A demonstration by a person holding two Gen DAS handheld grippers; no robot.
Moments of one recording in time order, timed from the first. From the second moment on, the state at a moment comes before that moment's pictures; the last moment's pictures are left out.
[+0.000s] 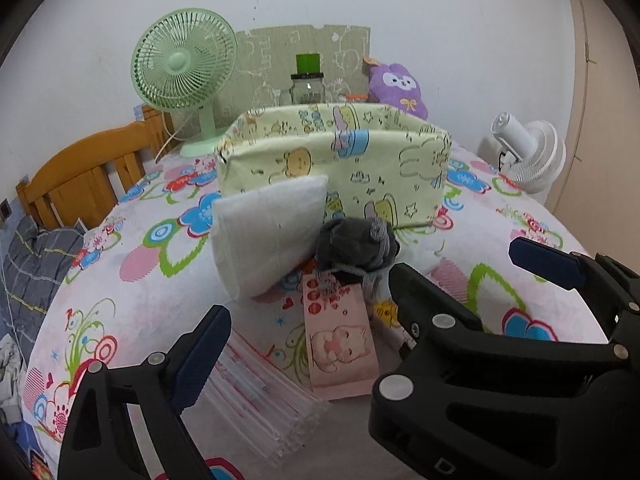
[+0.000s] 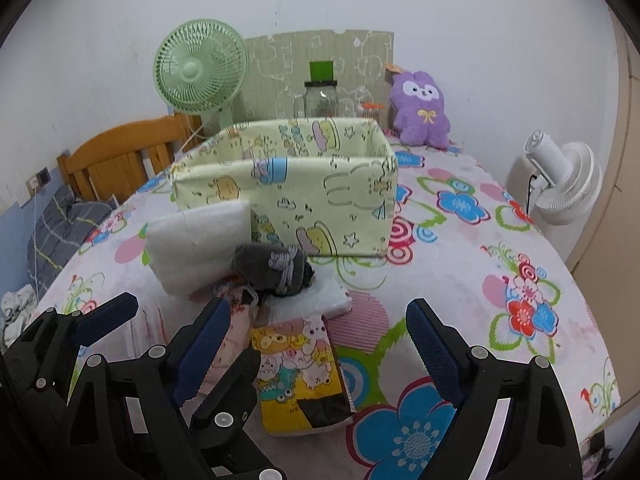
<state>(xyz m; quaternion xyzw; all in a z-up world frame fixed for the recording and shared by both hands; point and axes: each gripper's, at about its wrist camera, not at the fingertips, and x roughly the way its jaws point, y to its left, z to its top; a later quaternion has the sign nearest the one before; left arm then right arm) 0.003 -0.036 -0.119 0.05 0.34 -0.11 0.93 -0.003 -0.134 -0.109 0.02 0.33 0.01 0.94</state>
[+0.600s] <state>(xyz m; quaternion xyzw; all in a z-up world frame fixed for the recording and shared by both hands) 0.002 -0.025 -0.128 0.05 0.36 -0.11 0.92 0.008 -0.126 -0.127 0.02 0.37 0.03 0.93</state>
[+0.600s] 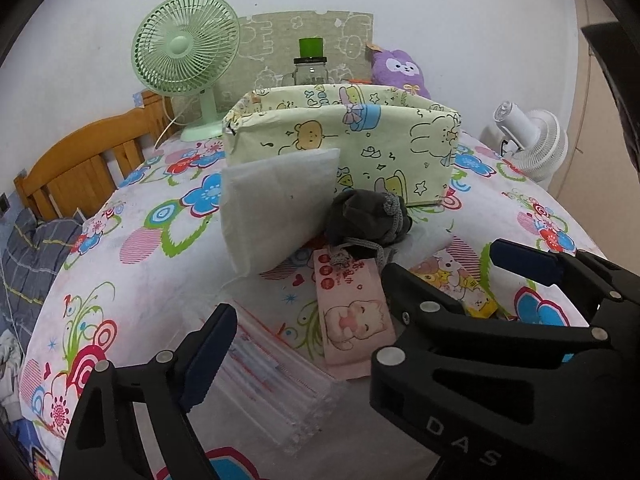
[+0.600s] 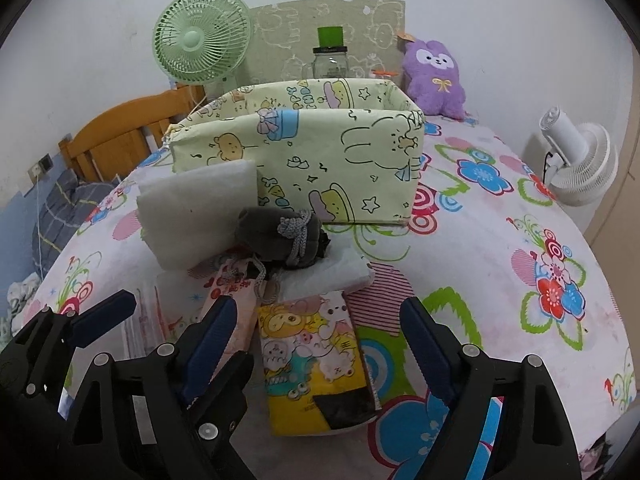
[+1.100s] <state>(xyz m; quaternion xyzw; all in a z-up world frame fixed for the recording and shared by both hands) 0.005 -0.036 -0.139 0.07 0.37 -0.12 0.92 0.015 -0.128 -0.141 0.03 0.40 0.03 0.92</state>
